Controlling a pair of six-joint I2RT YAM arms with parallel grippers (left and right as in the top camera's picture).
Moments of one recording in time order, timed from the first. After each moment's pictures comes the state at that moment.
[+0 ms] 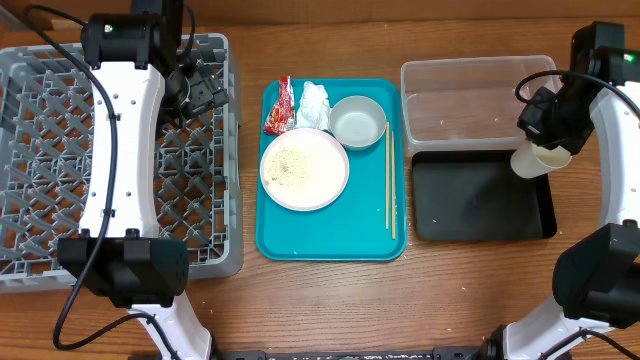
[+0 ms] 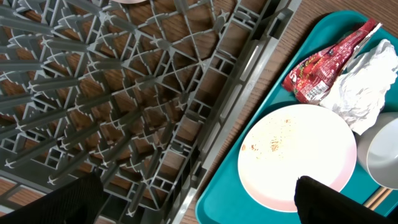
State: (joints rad) left arm -0.02 1.96 2.19 -1.60 -0.09 -0.55; right arm -0.20 1.85 1.78 -1.35 -0.06 0.44
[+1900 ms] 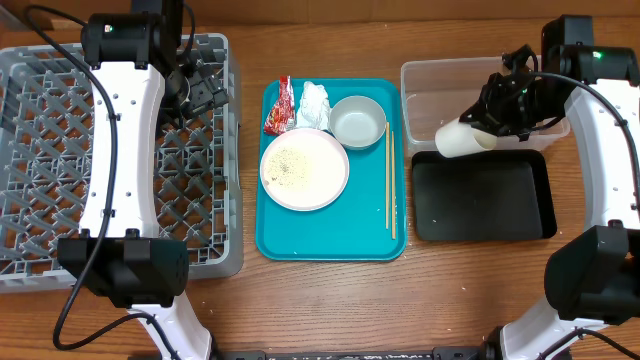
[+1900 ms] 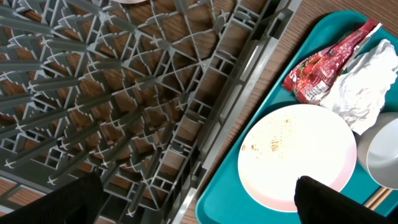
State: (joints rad) left arm -0.02 1.96 2.19 -1.60 -0.09 -0.55; right arm -0.10 1.85 1.78 -1.29 -0.58 0.30
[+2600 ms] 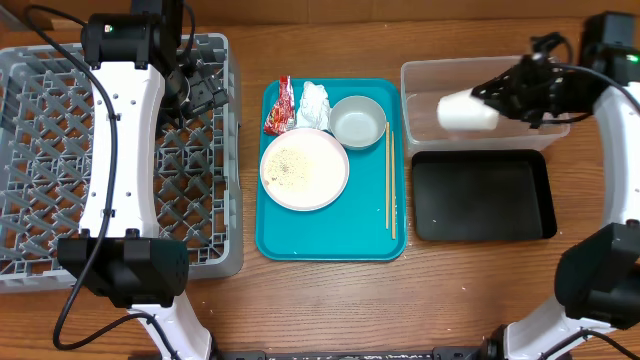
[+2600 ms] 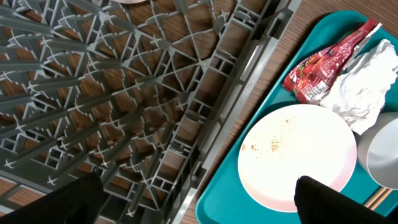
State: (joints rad) left arm -0.02 1.96 2.19 -1.60 -0.09 -0.55; right arm -0.24 1.85 1.78 -1.17 -0.89 0.34
